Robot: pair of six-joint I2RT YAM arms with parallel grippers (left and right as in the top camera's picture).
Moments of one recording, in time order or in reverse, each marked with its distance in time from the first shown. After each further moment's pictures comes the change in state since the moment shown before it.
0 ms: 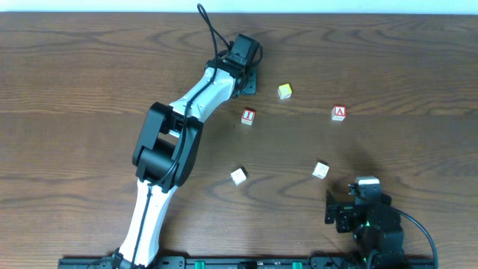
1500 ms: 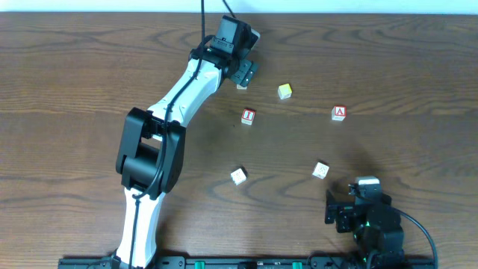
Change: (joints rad) left arm 0.050 -0.118 0.001 0.024 0.030 0.560; right arm 0.000 0.000 0.000 0.000 0.000 0.000
